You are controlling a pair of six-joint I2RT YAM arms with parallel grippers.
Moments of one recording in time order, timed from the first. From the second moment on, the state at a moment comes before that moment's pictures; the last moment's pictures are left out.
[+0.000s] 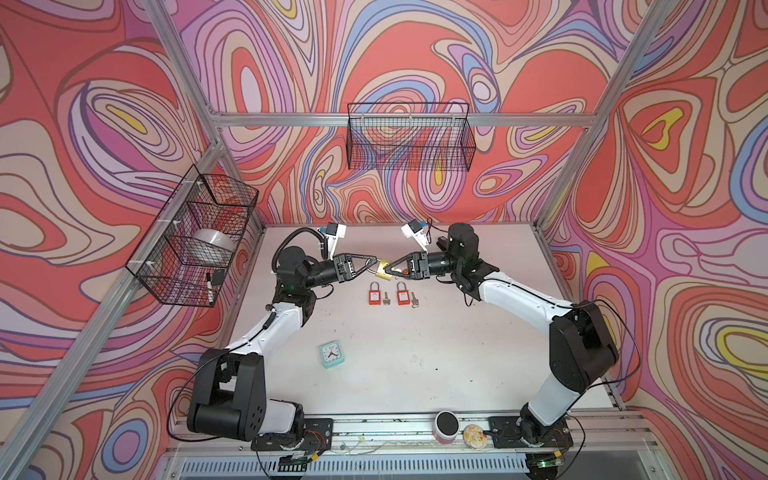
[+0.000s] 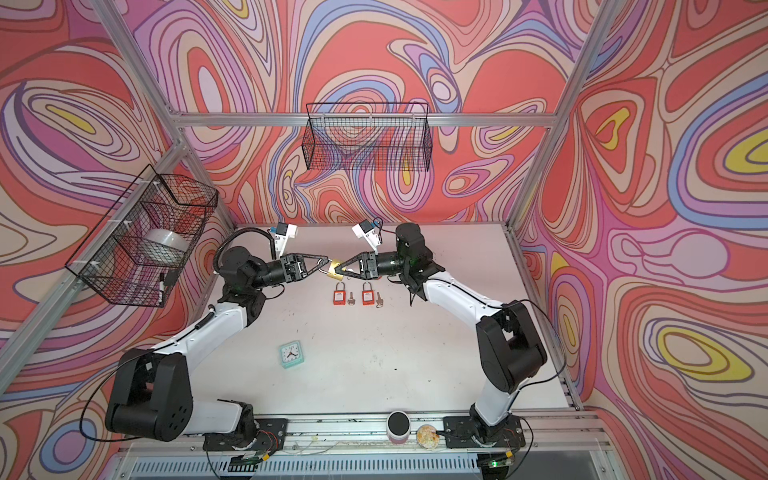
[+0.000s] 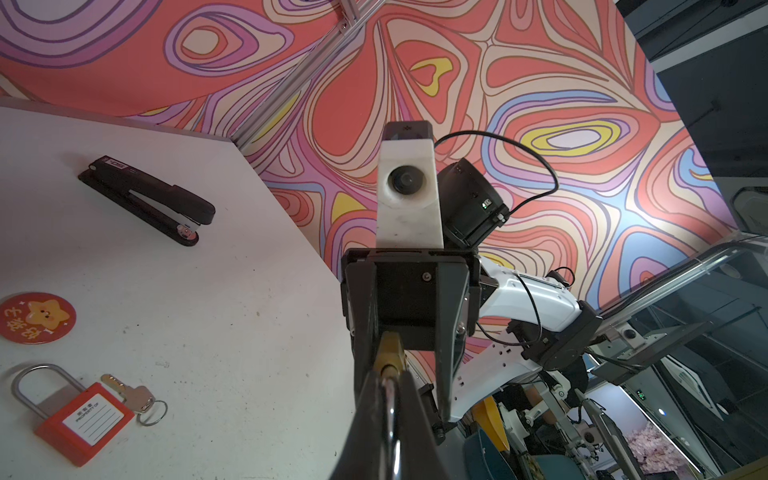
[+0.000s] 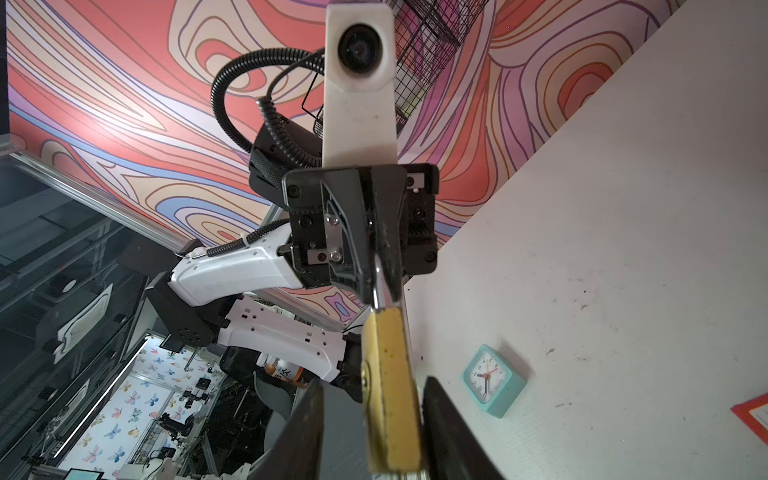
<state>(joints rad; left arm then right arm) -0.14 1.40 0.82 0.76 1.15 -1.07 0.51 1.71 1.26 0.36 -1.16 0.80</state>
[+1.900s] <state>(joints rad) -0.39 1.55 1.19 -0.25 0.91 -0.23 0.22 1.30 0.88 -0.07 -0.81 0.51</state>
